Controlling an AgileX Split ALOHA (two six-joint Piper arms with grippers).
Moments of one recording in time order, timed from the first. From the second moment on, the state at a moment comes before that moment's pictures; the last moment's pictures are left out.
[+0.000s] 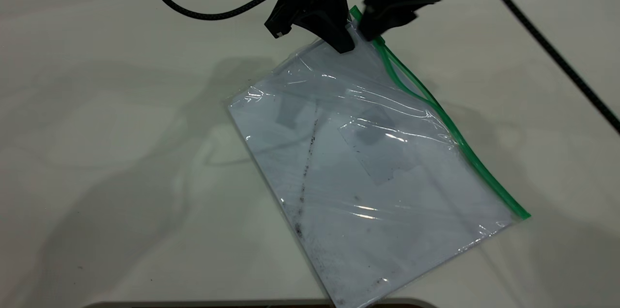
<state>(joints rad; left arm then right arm) -0.44 2.64 -2.16 -0.71 1.06 1.88 0.37 2.12 -1.26 0.77 0.34 -1.03</state>
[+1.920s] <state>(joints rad) -0.44 2.64 -2.16 -0.75 1.05 1.88 0.35 2.13 -1.26 0.92 0.48 -1.17</state>
